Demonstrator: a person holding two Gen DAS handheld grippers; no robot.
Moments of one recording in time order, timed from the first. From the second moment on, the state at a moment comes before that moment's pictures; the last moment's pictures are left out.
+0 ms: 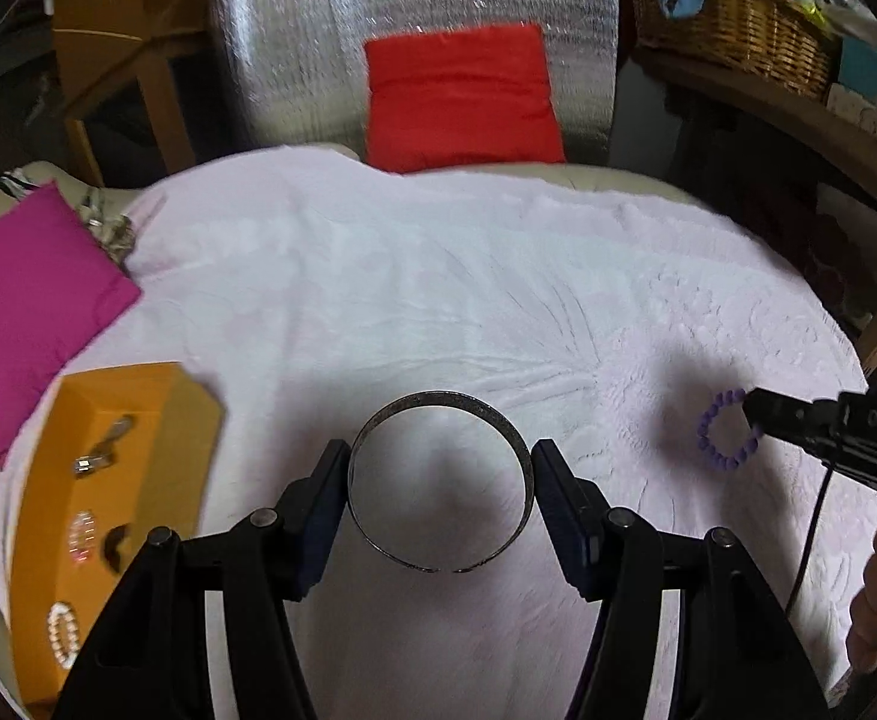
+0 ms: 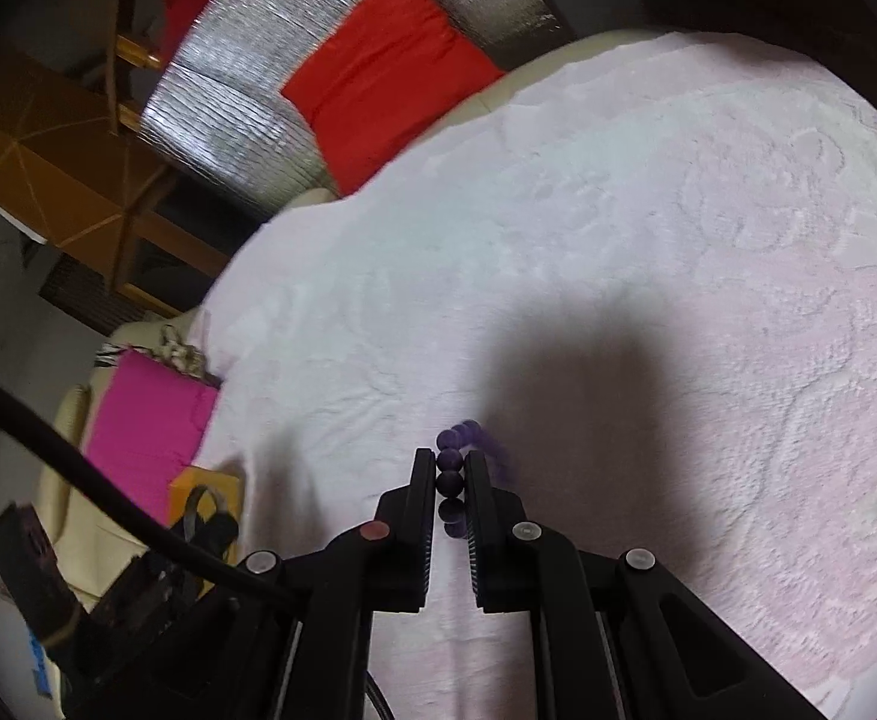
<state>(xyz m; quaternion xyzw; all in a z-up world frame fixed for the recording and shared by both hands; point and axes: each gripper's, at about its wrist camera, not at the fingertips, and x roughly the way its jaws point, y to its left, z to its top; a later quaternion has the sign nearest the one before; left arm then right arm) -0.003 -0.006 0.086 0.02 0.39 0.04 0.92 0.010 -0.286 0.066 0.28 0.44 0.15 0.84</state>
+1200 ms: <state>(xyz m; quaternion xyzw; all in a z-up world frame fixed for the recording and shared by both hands) -0.162 0.090 0.184 0.03 0.27 0.17 0.95 -0.062 -0.181 0.113 0.22 0.39 0.24 0.86</state>
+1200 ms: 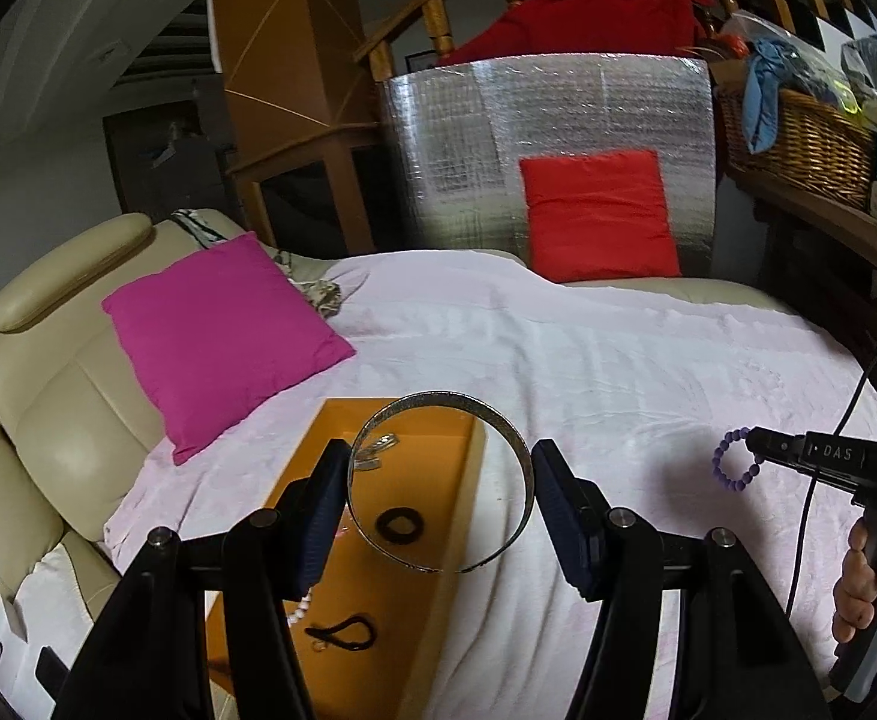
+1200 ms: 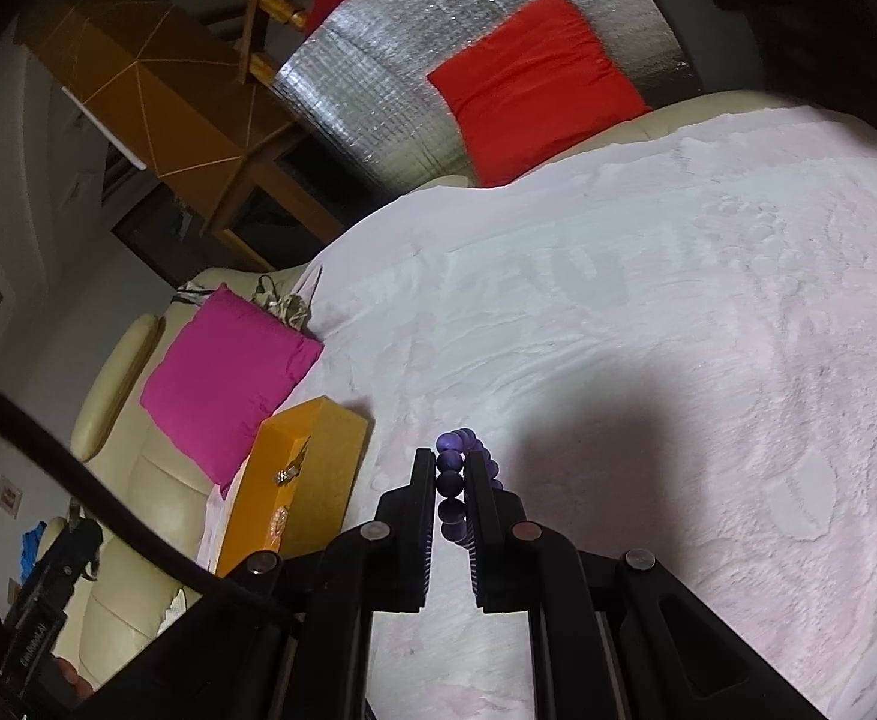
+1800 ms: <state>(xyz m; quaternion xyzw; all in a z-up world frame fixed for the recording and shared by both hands) -0.192 0.144 0.185 0.01 0.26 0.20 0.94 -0.092 -0.120 0.123 0.17 0.39 0.28 0.86</state>
